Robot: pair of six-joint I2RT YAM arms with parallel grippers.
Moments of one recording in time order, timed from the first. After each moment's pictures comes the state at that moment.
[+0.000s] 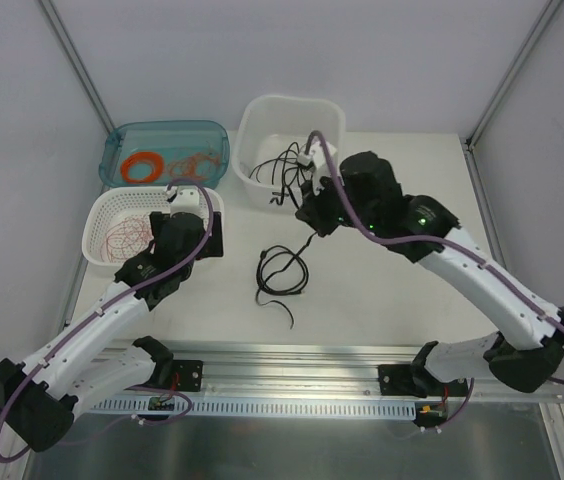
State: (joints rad) left arm -0.58 0.90 0.77 -0.45 -0.55 -0.29; right arm 0.89 1.35 1.53 -0.72 -0.05 0.04
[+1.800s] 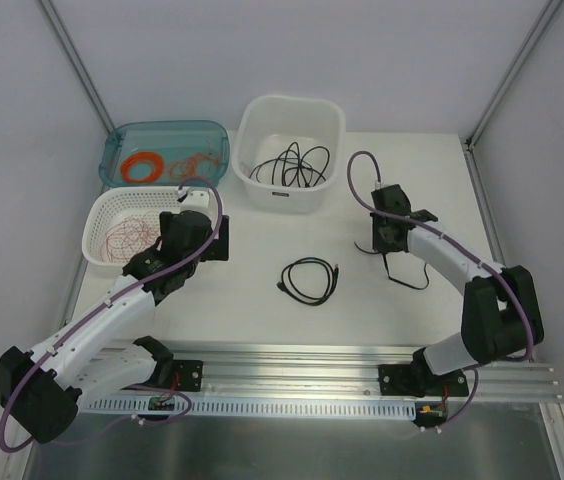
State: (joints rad) left arm -0.58 0.96 0.77 -0.45 -0.48 -0.28; right arm 0.36 1.45 0.97 -0.55 0.27 0.26
